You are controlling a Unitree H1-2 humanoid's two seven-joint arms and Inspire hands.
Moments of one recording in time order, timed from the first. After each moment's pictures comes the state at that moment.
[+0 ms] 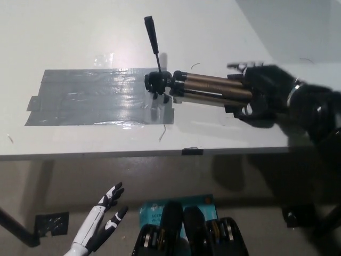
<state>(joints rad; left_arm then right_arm) -0.05 0.21 -0.13 0.29 0.21 -0.33 -0.09 -0.92 -0.40 0.41 0.49 -0.64 0.05 0.43</state>
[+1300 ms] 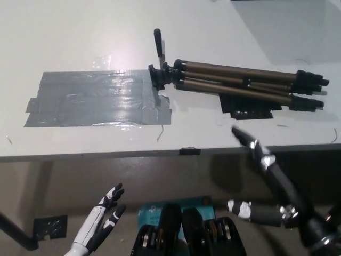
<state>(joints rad) -0.05 0.21 -0.13 0.31 0.21 -0.33 -0.09 -0.04 -0.04 0.03 -0.39 -0.21 0.10 0.43</state>
